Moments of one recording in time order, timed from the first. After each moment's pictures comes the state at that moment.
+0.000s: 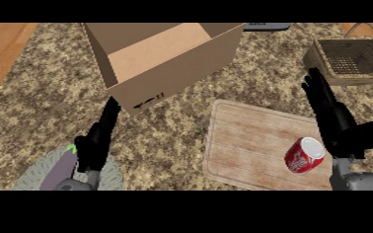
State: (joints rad) left arm -0.06 0.24 -0.31 -1.35 0.20 0.32 -0.12; right arm -0.07 -0.34 0.08 -1.60 -0.20 -0.14 0.05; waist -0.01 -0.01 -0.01
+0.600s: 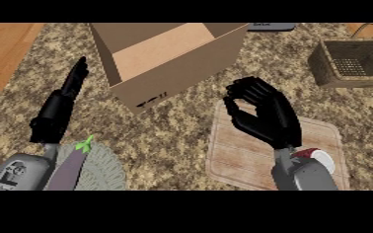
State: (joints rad) left arm -0.20 0.48 -0.23 -1.45 0.12 0.22 -0.10; right arm -0.21 -0.09 0.25 -1.64 -0.27 -0.25 0.19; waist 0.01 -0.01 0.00
